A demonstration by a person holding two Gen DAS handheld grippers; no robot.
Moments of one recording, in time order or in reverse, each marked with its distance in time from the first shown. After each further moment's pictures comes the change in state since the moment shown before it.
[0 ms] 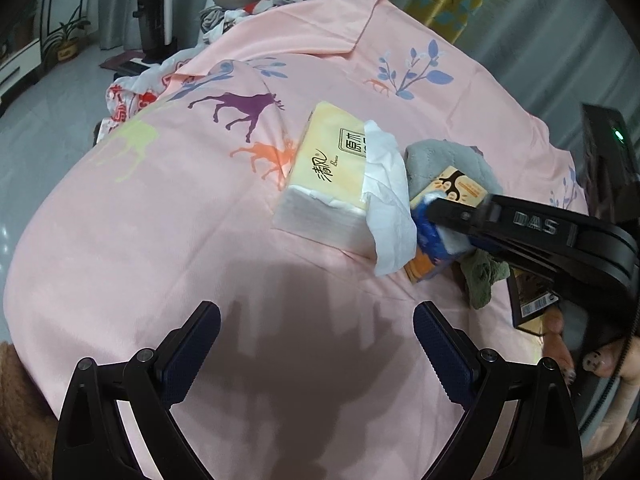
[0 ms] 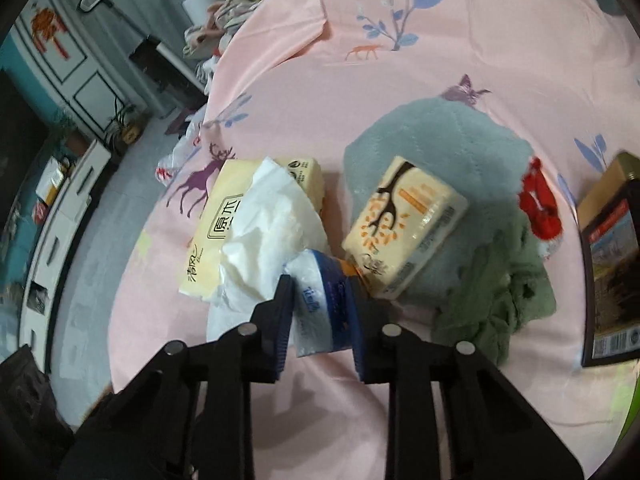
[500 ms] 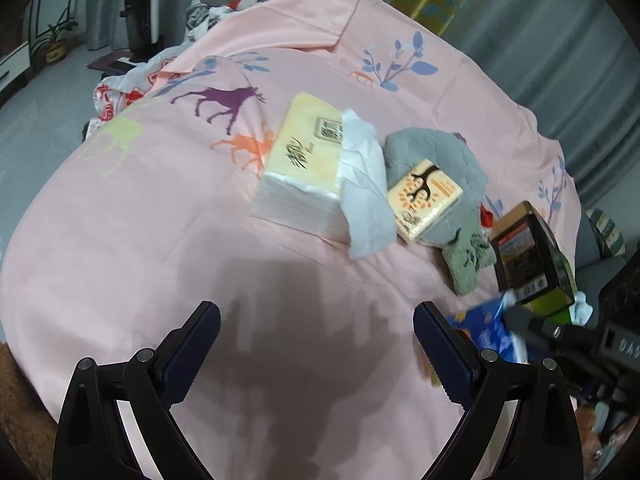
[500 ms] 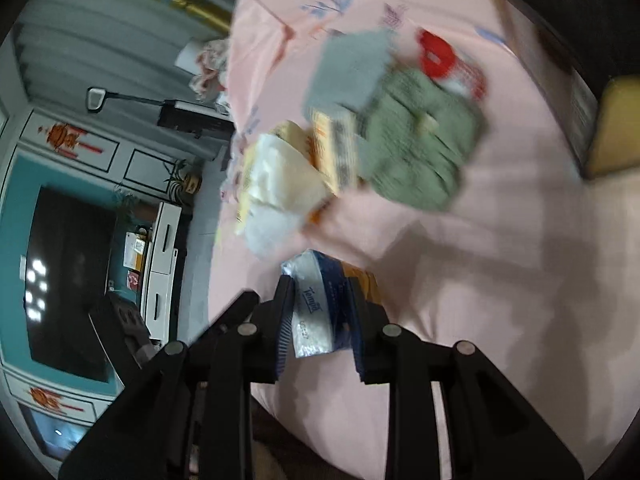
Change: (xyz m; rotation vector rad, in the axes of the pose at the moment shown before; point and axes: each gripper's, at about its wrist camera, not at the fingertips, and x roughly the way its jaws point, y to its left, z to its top) left arm -0.001 -0.012 -0.008 0.033 0.023 -0.036; right arm -0.061 -0.078 -0.089 0.369 0.054 0.328
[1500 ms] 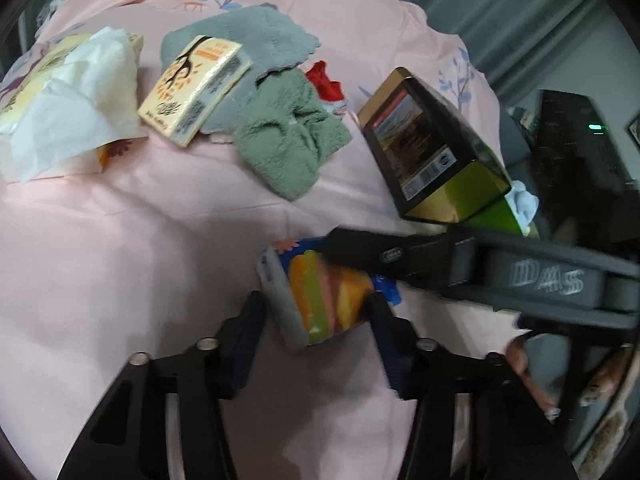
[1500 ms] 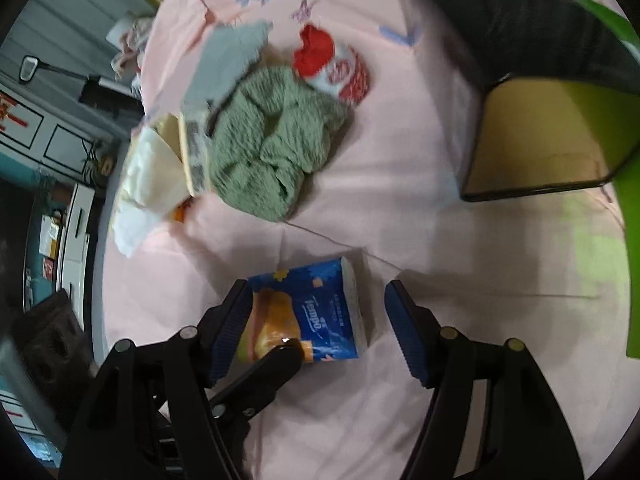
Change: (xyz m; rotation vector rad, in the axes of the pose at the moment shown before) left arm 0.059 -0.116 -0.047 0.259 0.206 -0.281; right arm 0.005 -0.039 0.019 -0.077 0.056 -0.331
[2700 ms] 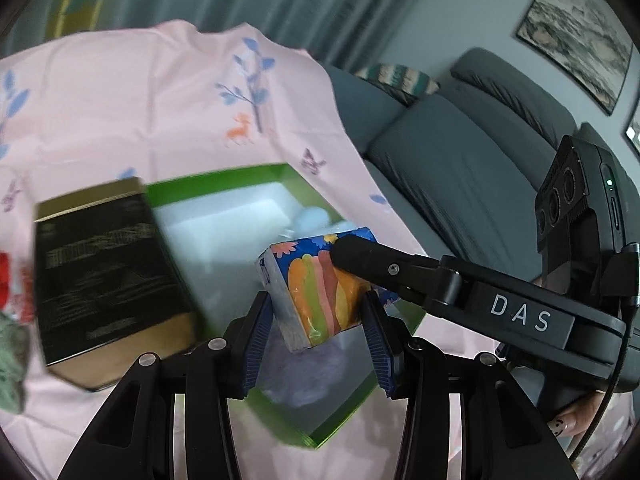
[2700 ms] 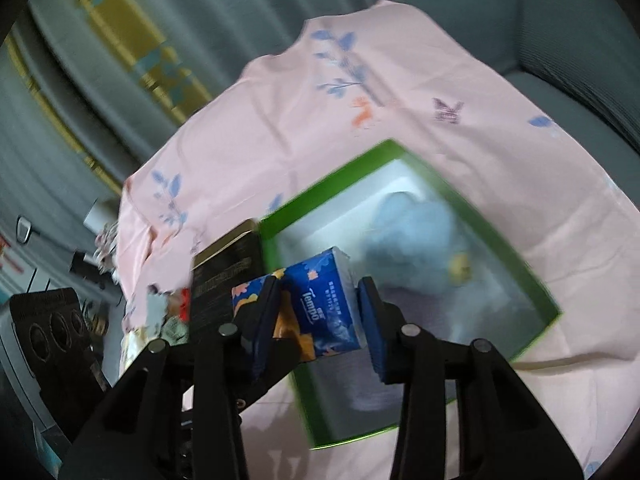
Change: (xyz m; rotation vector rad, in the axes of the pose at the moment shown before) left arm 0.070 -0.274 0.062 0.415 -0.021 -0.239; right arm -0.219 -0.196 -0.005 0.297 -0.568 -0.078
